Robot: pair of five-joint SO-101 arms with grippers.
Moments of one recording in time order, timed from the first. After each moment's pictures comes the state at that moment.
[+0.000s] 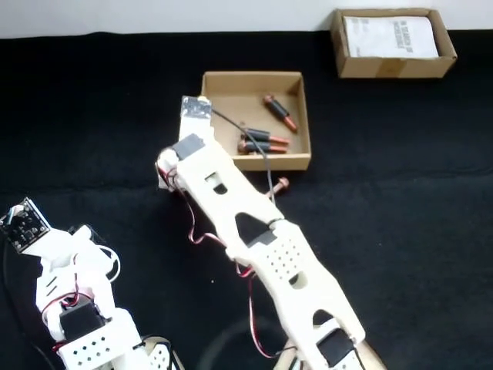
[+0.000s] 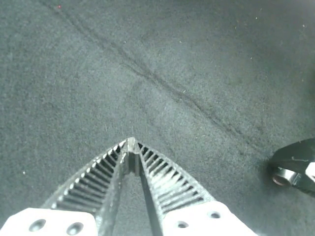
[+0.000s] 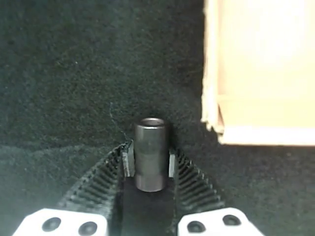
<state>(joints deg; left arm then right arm) -32.7 -103.3 96.1 49.8 18.7 -43.3 58.4 -48.7 75.7 -38.5</state>
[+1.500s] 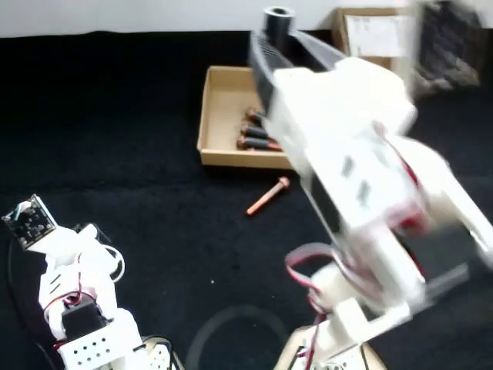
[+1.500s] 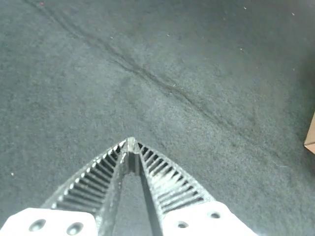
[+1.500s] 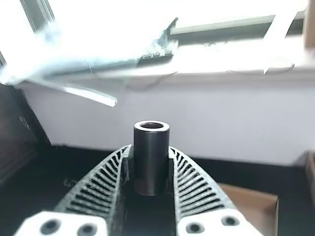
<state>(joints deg) -29.3 -103.3 96.1 50.3 18.6 -27.9 0.5 -93.0 100.6 -12.4</state>
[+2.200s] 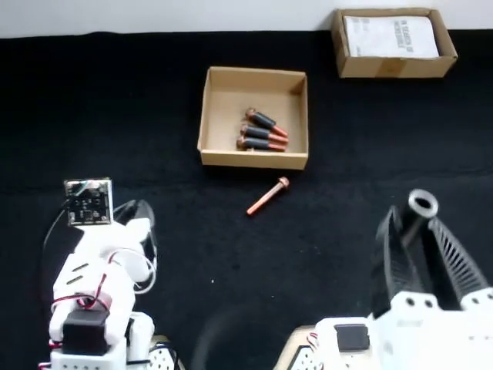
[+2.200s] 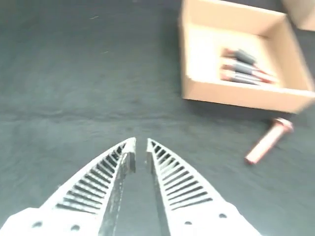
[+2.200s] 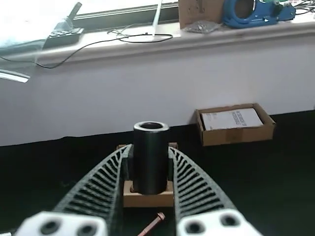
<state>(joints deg) -1.8 -97.6 73.6 63.0 10.5 -6.0 -66.7 -18.9 100.5 -7.5</state>
